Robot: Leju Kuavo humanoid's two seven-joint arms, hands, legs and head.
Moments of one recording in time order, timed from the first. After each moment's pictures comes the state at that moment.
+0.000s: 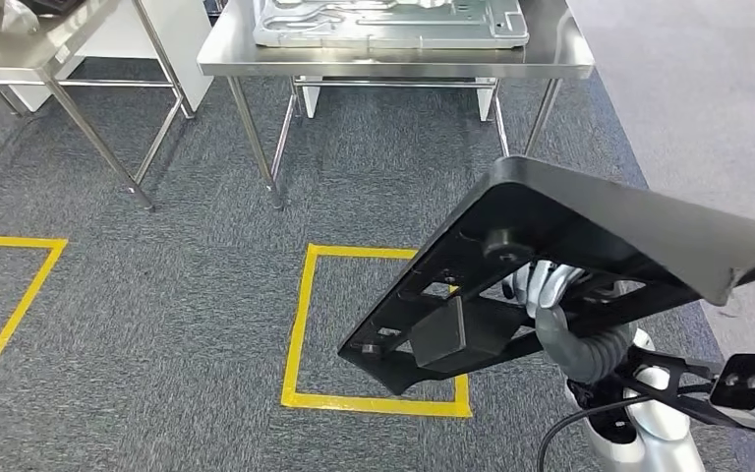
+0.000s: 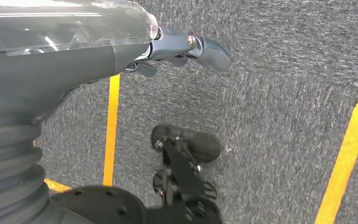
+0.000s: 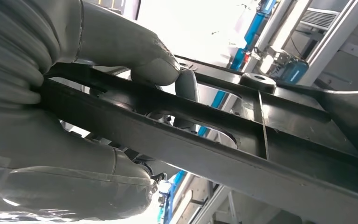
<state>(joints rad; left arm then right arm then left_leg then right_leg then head) -0.09 -0.06 1.32 -0.23 -1.02 0.07 -0.31 -0.26 -0.15 0.28 -1.83 -0.24 0.39 -0.58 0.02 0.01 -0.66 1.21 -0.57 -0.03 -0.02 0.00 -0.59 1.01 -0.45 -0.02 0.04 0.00</state>
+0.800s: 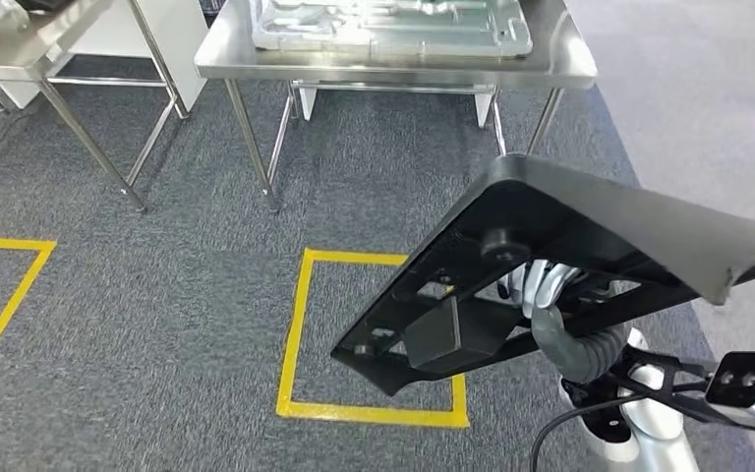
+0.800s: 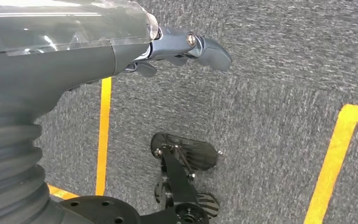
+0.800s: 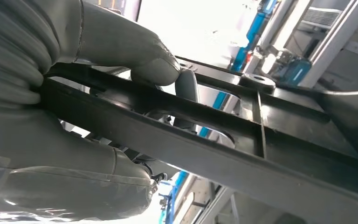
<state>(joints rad) -0.09 -0.06 1.32 -0.23 -1.02 0.07 -0.31 -0.26 -0.15 0.29 -1.82 -0.25 0.39 -0.58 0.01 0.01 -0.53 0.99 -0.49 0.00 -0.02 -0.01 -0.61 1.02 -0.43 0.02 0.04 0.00</state>
